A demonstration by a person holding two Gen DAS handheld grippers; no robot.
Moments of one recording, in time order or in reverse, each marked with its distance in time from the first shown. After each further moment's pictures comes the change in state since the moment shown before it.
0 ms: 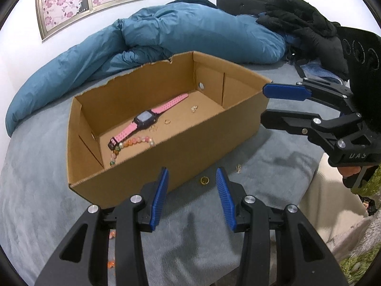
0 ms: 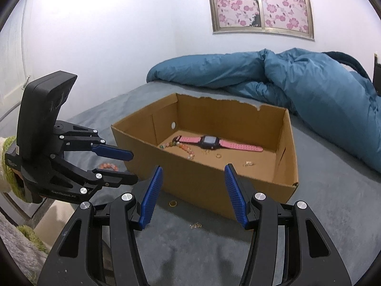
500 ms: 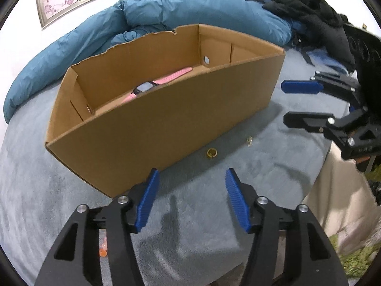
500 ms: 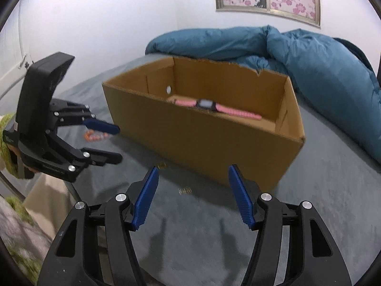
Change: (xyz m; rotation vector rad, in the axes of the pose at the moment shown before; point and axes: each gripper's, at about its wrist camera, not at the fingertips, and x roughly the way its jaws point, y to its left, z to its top) left arm 0.031 0.002 -0.030 0.003 0.077 0.016; right arm 0.015 -0.008 -0.035 -0.044 0.152 -0.019
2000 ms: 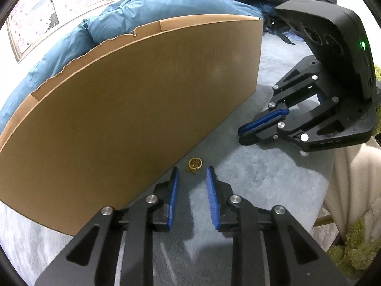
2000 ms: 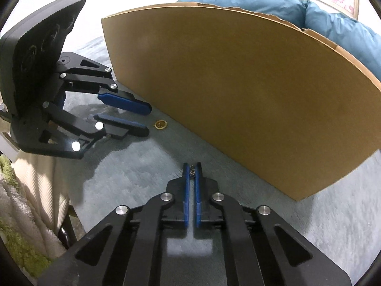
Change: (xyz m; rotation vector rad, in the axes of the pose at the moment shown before) left arm 0.048 -0.020 0.001 0.185 -0.067 -0.050; right arm 0.072 -0.004 -0.014 -0.137 0.205 0.118
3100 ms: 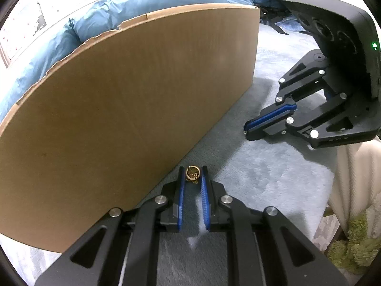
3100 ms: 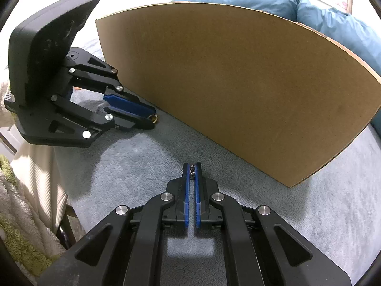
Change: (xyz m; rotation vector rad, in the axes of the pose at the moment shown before) left arm 0.014 0.003 0.010 0.053 0.053 -0.046; right arm -0.011 -0.007 -0.013 0.020 -0.001 -0.013
